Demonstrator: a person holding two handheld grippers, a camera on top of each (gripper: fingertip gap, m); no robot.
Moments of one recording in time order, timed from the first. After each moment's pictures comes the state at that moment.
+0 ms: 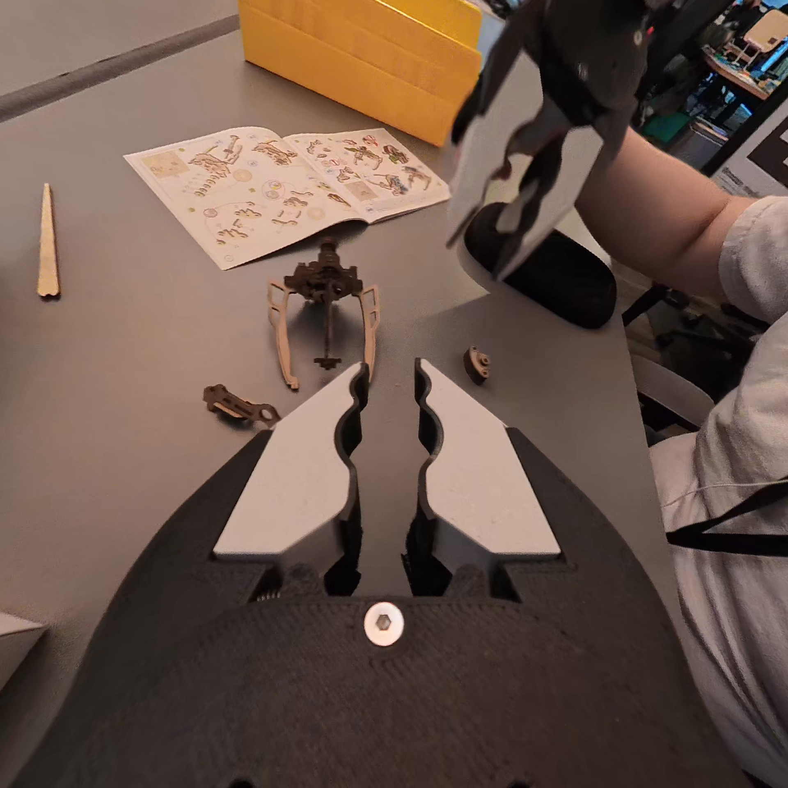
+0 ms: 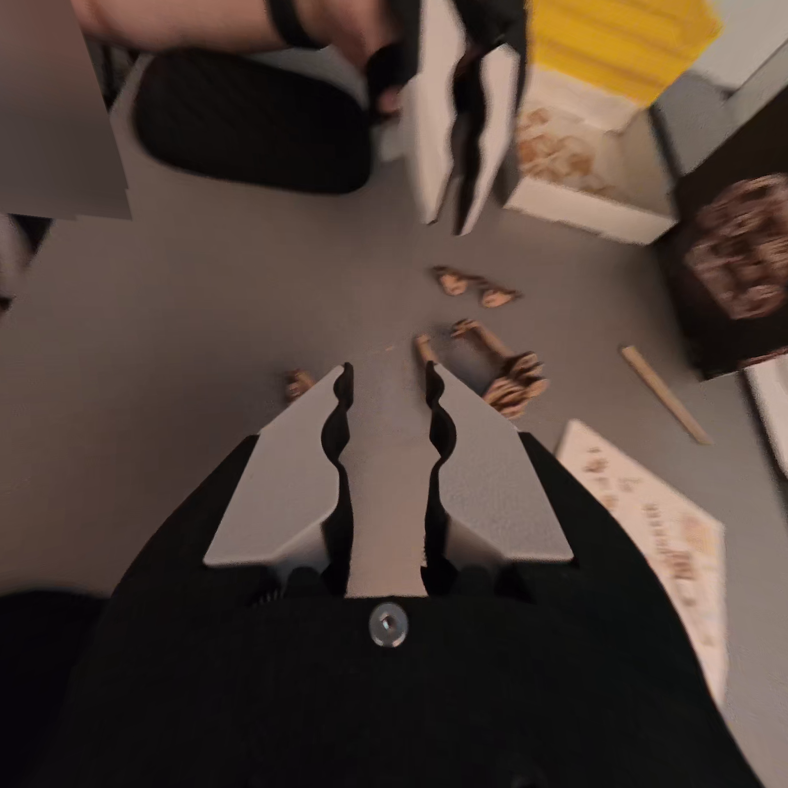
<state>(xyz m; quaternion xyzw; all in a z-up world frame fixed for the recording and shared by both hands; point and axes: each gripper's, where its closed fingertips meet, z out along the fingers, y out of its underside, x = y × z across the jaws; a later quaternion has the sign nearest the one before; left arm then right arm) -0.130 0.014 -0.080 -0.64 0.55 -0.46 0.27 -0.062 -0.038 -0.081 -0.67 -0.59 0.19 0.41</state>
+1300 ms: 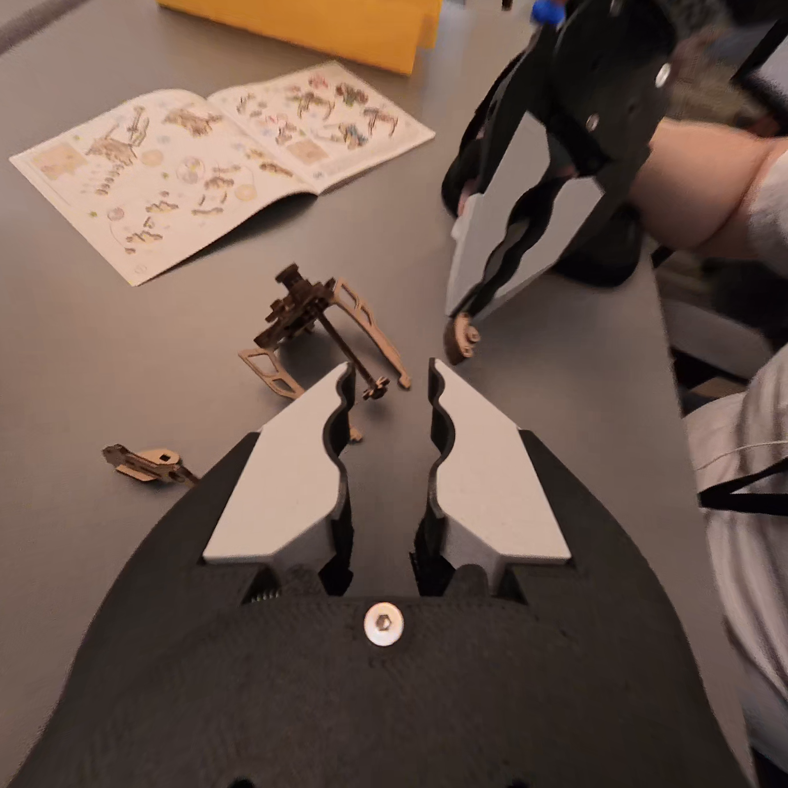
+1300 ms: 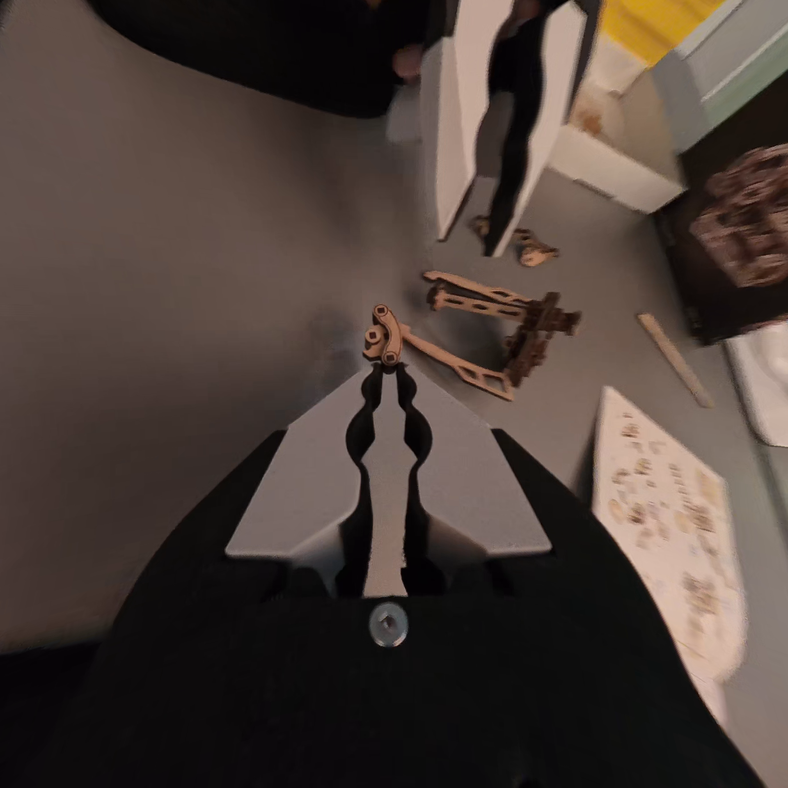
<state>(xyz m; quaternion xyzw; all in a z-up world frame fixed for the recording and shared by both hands) -0.097 -0.027 -0.104 -0.62 0.62 -0.41 0.26 -0.065 -0.065 -0.127 -0.67 -0.58 0.10 0.45</state>
